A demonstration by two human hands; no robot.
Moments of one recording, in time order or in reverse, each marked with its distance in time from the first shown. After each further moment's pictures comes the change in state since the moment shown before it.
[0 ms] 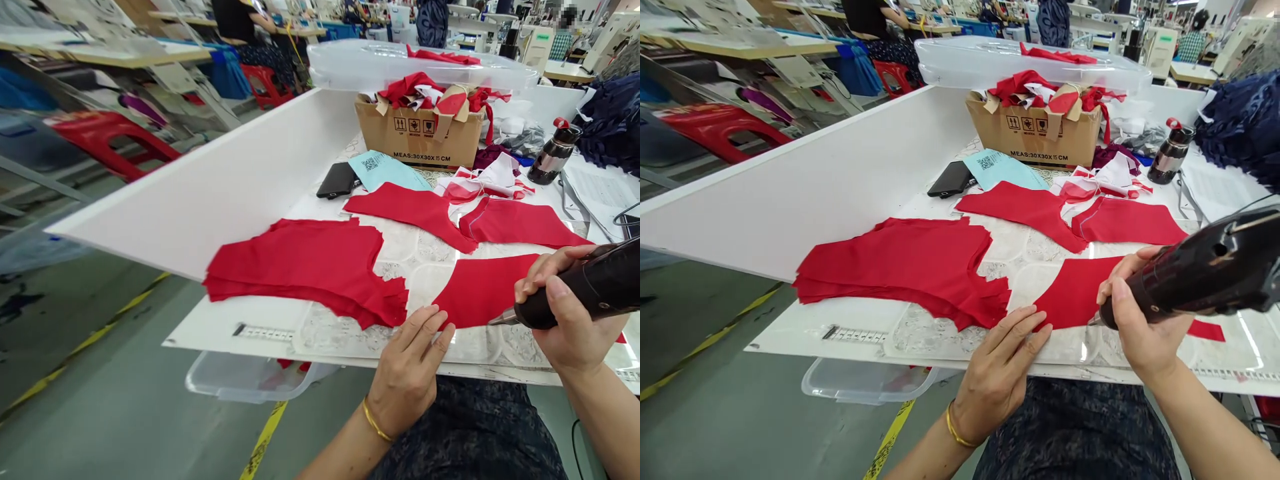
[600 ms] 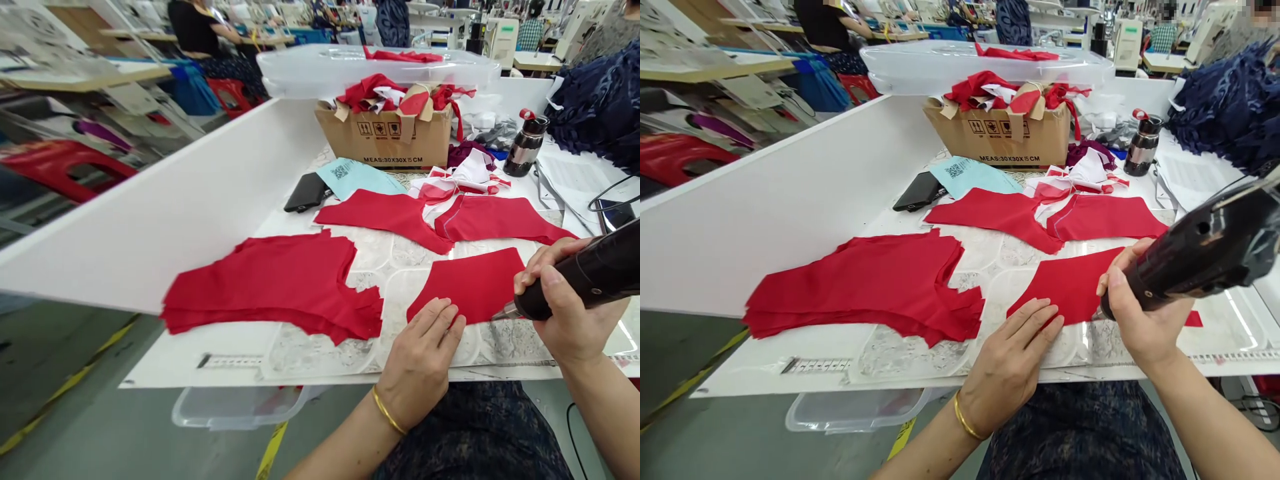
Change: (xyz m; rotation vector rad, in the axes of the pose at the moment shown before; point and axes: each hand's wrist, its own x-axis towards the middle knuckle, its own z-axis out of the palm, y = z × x) left_hand 0.041 0.011 0.018 -0.007 -0.163 0.108; right_hand 0.009 -0.004 -0.031 -0.131 0.081 -0.022
